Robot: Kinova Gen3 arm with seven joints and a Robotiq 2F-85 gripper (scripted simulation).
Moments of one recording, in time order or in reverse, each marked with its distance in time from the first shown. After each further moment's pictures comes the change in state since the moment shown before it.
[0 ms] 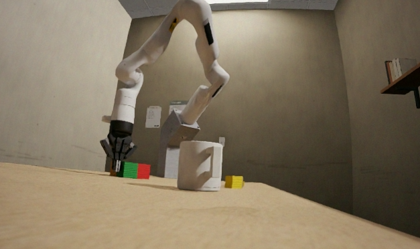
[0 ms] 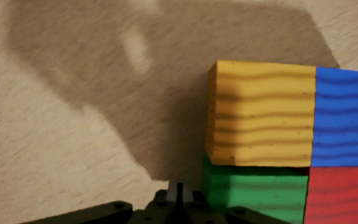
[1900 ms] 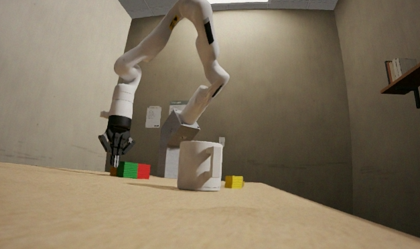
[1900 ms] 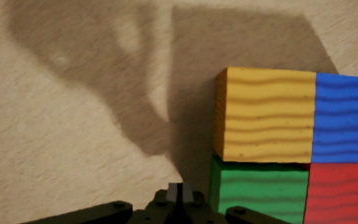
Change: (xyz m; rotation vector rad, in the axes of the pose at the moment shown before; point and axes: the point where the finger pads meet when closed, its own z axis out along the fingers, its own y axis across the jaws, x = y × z) arm 0.001 -0.007 -0.014 -0.007 0.000 0.001
